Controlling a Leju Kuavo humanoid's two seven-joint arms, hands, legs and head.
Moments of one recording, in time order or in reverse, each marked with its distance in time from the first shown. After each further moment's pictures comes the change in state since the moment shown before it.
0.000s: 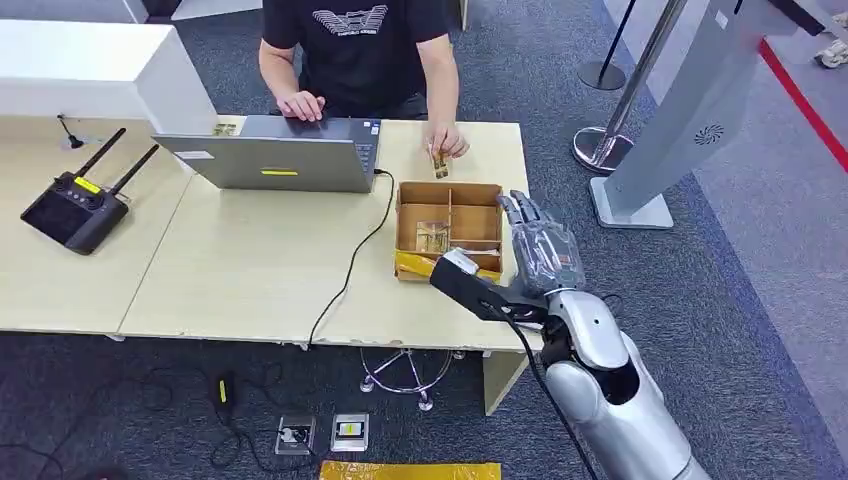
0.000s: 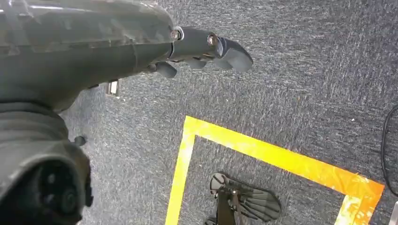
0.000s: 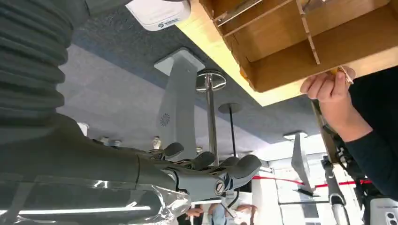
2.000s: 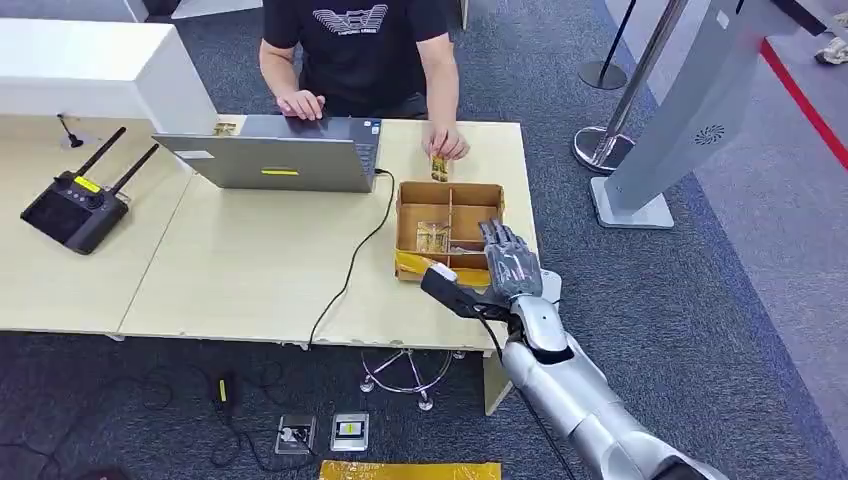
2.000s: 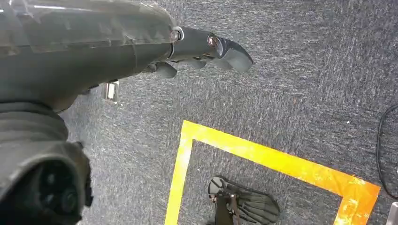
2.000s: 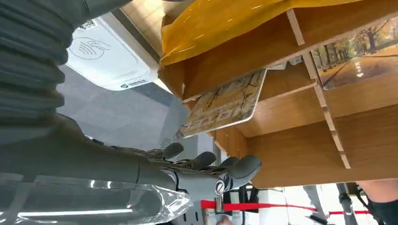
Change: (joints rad) left arm -0.005 0.012 -0.030 0.000 0.011 0.000 -0.014; right arm -0.201 0.141 0.089 0.859 -0.033 -0.498 -0.237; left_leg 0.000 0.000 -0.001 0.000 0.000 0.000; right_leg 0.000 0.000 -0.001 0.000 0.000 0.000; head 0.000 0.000
